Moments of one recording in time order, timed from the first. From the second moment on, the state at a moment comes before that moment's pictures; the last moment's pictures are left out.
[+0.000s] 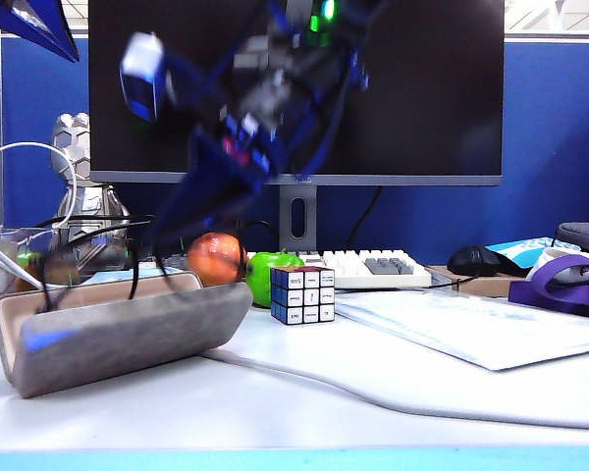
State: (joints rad) left arm -0.30 1.15 1.11 -0.40 -0.03 -0.42; right arm 0.71 2.06 1.74 -0.90 -0.75 -0.99
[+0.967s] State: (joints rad) left arm -0.30 1.15 1.11 -0.42 -0.03 -0.42; right arm 0.71 2.15 1.71 -0.94 -0.78 -1.06
